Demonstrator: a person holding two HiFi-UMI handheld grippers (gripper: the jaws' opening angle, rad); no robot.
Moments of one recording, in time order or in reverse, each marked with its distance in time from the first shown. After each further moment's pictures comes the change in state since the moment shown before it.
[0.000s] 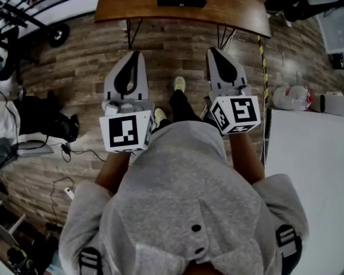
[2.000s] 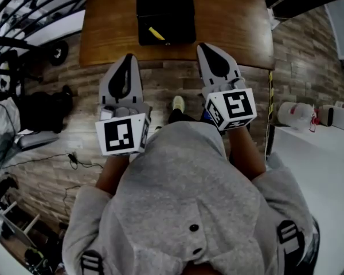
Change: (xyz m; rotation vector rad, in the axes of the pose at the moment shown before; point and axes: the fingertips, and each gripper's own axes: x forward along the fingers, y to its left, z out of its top) left arm 0.312 -0.008 -0.008 0.079 0.117 0.049; right arm 0.229 -0.219 0.010 0.055 0.024 0.090
